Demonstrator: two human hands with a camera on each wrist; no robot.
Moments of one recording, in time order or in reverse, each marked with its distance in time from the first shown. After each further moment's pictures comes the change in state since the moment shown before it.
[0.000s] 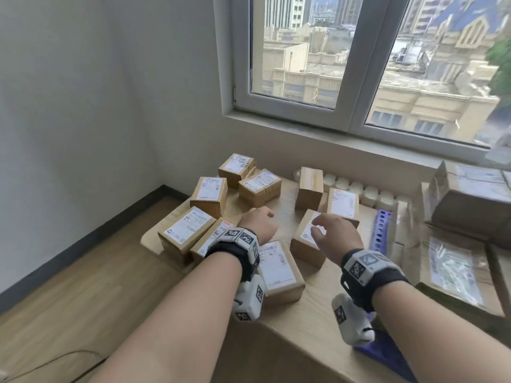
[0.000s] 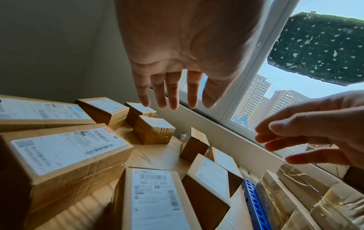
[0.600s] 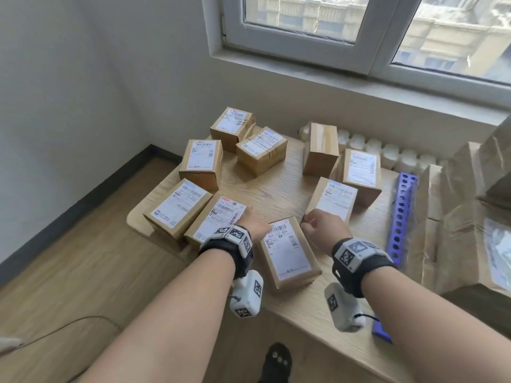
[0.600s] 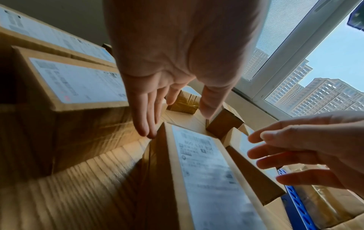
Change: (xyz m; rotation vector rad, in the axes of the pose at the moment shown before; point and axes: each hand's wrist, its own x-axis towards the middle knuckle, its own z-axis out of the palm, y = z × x) left_hand 0.058 -0.072 0.055 -0.127 -0.277 -0.323; right_hand 0.050 0.004 0.094 0.020 -0.291 0.211
